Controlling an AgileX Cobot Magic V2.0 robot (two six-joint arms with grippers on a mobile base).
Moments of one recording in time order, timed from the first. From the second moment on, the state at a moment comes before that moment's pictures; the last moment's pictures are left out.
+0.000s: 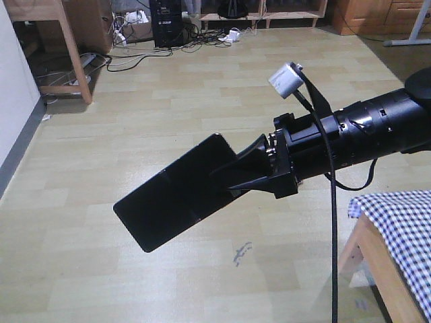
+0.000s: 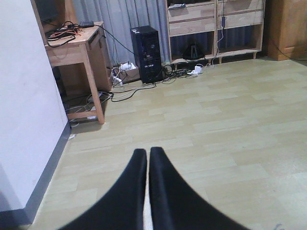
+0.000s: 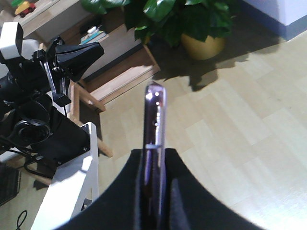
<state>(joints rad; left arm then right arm) 0.03 -0.01 0.03 -0.03 0.18 0.15 0.25 1.53 -1.15 1.19 1.21 -1.19</state>
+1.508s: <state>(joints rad) 0.03 -0.01 0.03 -0.03 0.18 0.15 0.25 1.53 -1.15 1.19 1.20 -1.19</state>
